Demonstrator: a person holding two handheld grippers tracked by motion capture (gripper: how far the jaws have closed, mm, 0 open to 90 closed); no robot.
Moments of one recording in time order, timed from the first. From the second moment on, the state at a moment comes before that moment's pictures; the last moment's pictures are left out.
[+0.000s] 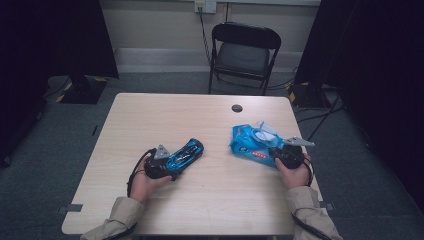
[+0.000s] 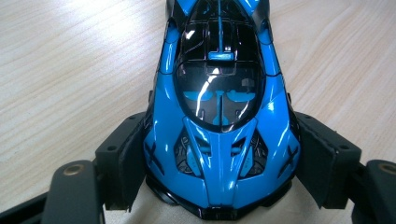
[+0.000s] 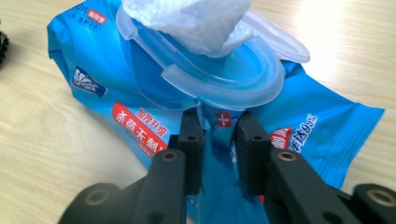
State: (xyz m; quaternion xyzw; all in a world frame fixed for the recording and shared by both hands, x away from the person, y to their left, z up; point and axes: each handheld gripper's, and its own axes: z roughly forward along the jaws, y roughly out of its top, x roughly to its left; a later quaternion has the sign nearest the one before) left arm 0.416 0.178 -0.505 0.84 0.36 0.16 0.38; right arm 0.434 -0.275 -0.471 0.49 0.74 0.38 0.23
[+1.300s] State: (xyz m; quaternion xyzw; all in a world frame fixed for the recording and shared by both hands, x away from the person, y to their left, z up) left arm 0.416 0.178 -0.505 0.84 0.36 0.16 0.38; right arm 0.470 -0.255 -0.419 0.48 0.76 0.41 0.15
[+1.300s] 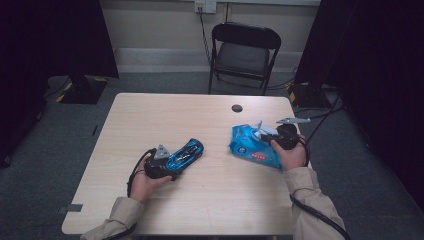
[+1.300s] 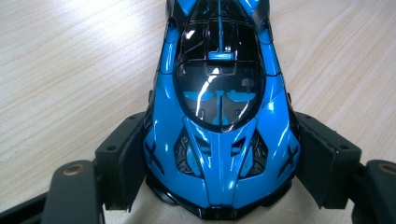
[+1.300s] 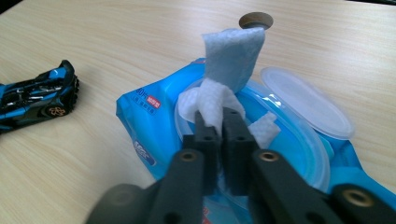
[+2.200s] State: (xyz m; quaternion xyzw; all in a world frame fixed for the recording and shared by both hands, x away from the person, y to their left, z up) left arm 0.416 0.178 -0.505 0.84 0.36 0.16 0.38; right arm 0.473 -0.263 -0.385 0.48 0.76 0.42 0.16
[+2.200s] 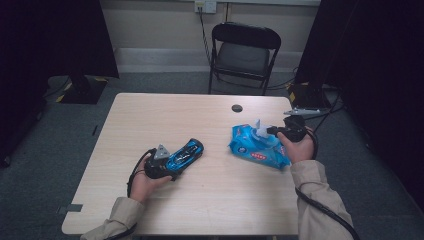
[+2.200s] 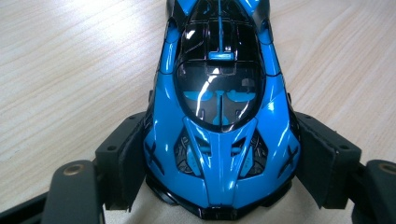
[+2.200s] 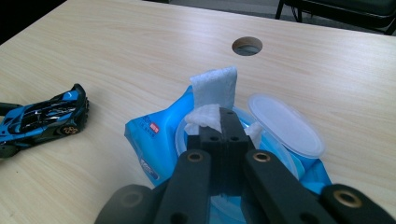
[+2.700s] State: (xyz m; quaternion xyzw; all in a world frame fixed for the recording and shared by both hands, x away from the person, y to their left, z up) left arm 0.415 0.178 -0.504 0.84 0.36 0.15 0.38; right arm 0.479 -0.259 -0.375 0.48 0.75 0.43 0.15
